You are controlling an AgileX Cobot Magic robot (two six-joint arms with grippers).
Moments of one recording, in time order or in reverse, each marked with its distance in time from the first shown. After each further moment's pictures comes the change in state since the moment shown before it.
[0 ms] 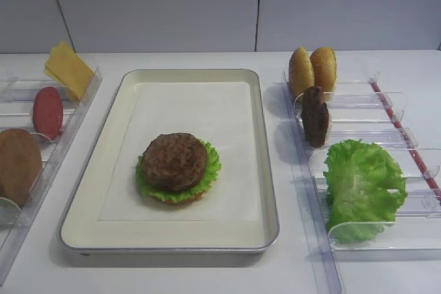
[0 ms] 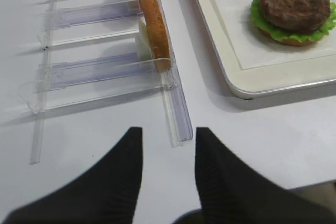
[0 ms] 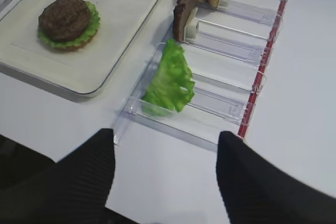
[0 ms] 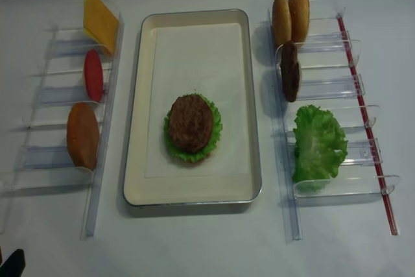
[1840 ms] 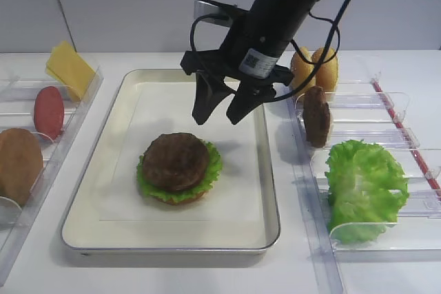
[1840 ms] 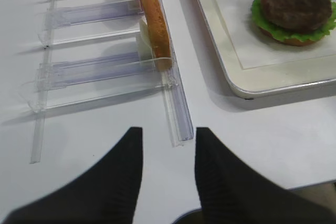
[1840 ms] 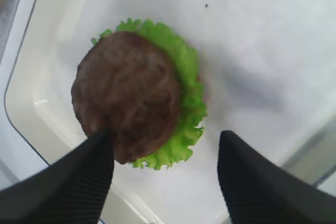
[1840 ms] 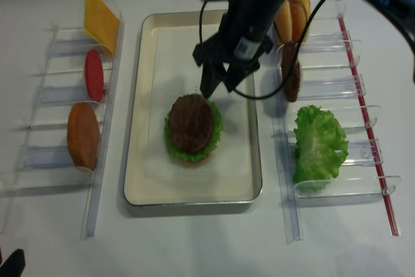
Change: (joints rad) left arm 0.000 0.000 0.000 0.000 0.000 0.000; right arm 0.000 1.703 -0.851 0.538 -0.067 -0.304
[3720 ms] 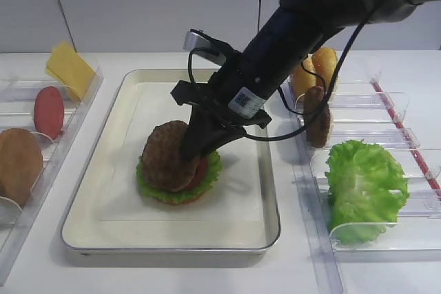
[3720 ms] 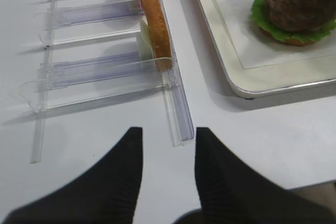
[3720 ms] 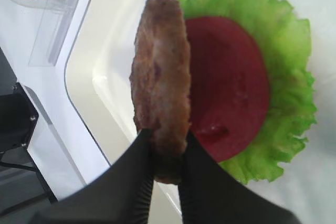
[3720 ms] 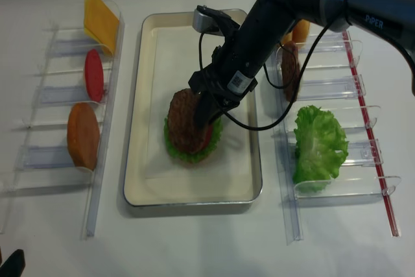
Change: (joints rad) left arm 0.000 0.000 0.000 0.000 0.000 0.000; right arm 0.000 0.000 0.211 0.311 -0.065 -0.287
